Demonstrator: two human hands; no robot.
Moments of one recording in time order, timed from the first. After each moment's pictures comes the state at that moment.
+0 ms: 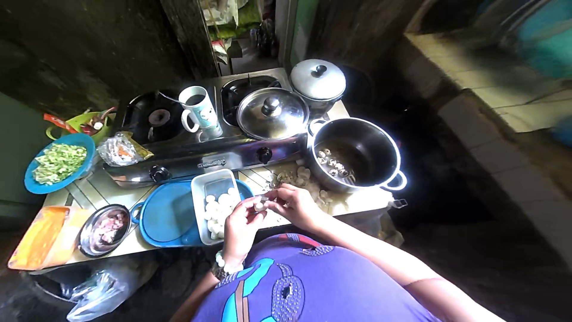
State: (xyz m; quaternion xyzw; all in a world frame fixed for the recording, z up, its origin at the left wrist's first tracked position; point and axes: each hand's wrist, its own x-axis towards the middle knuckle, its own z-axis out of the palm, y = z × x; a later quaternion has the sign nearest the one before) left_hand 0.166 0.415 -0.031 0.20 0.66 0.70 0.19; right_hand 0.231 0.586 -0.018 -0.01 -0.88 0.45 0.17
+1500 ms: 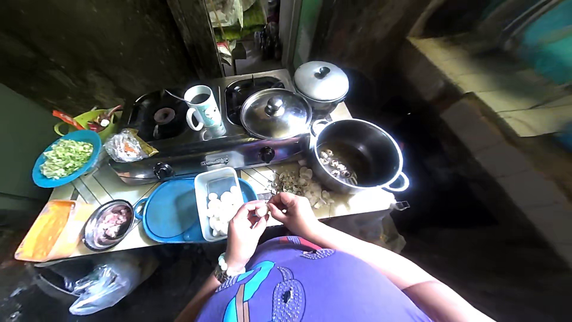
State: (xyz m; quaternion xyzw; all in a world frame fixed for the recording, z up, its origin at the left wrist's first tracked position) left_hand 0.176 0.408 -0.037 0.23 0.64 0.71 0.17; right_hand 0.238 0.561 -0.032 -0.06 -0.84 0.50 0.21
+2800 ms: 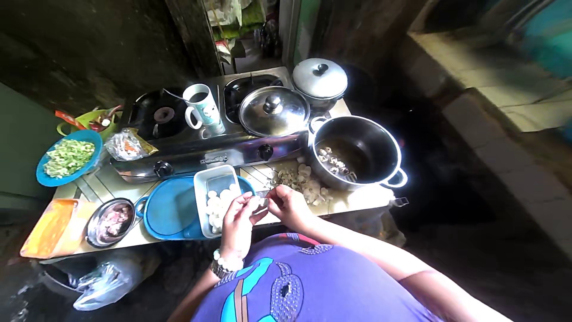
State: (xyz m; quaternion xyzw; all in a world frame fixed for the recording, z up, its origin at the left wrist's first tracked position) left_hand 0.175 0.415 -0.013 0.03 0.56 0.78 0.27; right_hand 0.234 0.565 -0.029 -0.07 -0.86 0.47 0.18
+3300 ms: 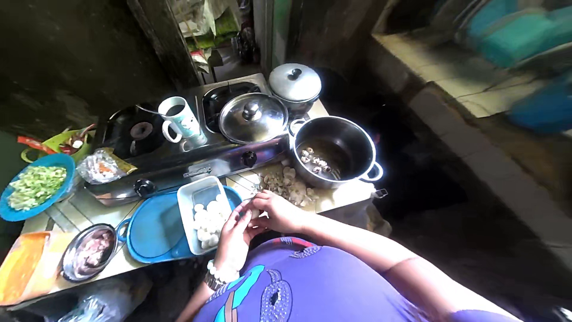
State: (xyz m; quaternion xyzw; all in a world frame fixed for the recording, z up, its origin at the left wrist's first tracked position) left_hand 0.177 0.426 -0.016 -0.01 0.55 0.74 0.39; right_hand 0.229 0.589 -0.021 0.11 -0.88 0.46 0.07
